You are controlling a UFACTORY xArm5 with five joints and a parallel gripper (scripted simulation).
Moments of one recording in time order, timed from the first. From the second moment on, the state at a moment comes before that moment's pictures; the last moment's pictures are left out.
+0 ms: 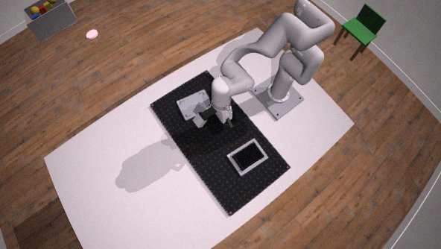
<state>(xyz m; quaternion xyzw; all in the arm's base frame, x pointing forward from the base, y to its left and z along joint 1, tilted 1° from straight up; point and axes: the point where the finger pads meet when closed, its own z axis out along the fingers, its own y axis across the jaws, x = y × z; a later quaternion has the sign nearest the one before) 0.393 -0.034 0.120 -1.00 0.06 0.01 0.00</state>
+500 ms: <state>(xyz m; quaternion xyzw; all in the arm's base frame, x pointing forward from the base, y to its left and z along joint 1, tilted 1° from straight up) 0.390 0.010 0.120 -1.00 0.06 0.01 0.00</state>
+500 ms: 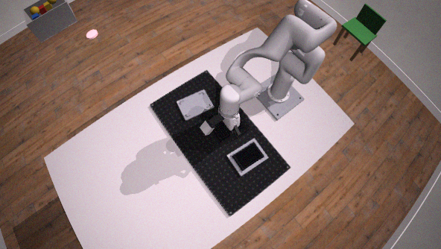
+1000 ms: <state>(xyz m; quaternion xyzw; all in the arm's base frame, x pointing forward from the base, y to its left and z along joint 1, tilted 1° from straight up) 0.387 0.053 0.119 -1.00 0.06 0.01 0.00</state>
